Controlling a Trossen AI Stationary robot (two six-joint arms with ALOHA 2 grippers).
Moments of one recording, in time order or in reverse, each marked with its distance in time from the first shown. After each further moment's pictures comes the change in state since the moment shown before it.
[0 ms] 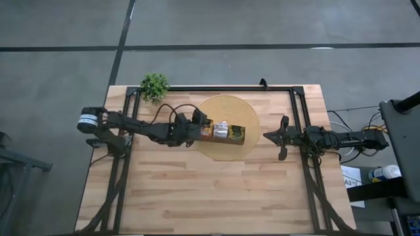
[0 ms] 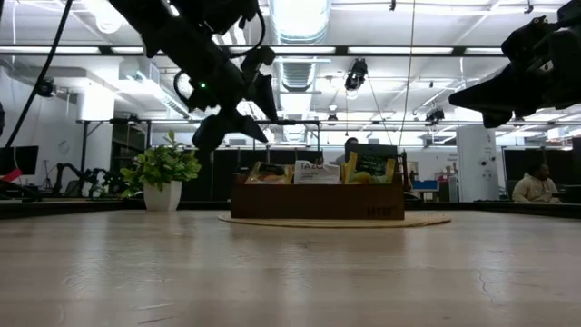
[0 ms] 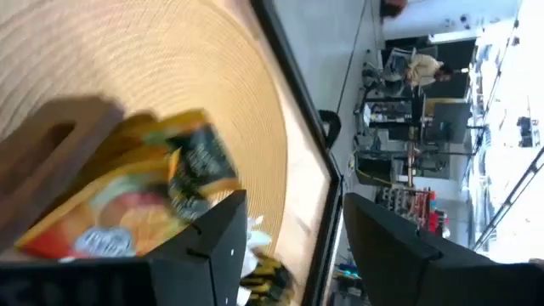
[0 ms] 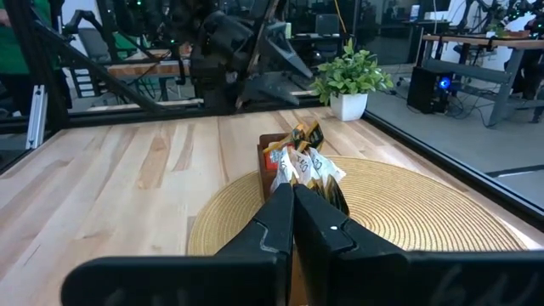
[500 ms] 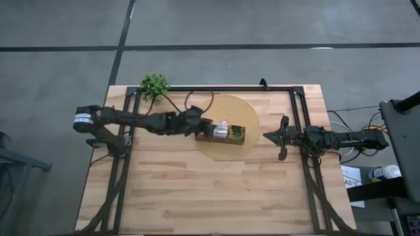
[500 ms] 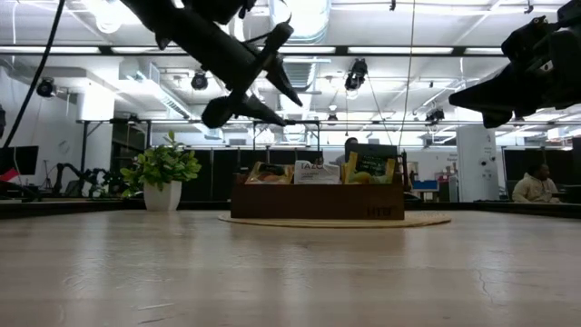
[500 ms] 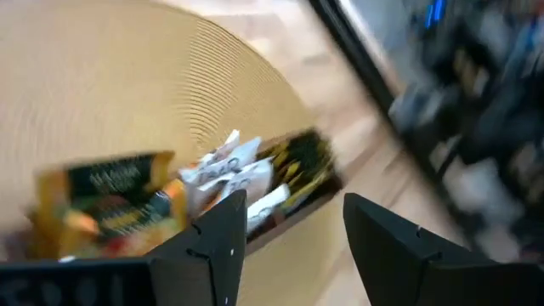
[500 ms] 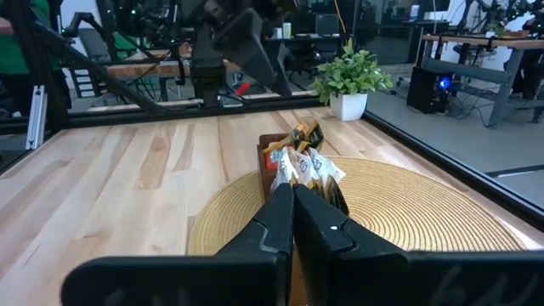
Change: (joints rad) left arm 0.105 -0.071 0.053 -0.028 0.532 1.042; right arm 0.000 0.000 0.000 0.000 0.000 0.000
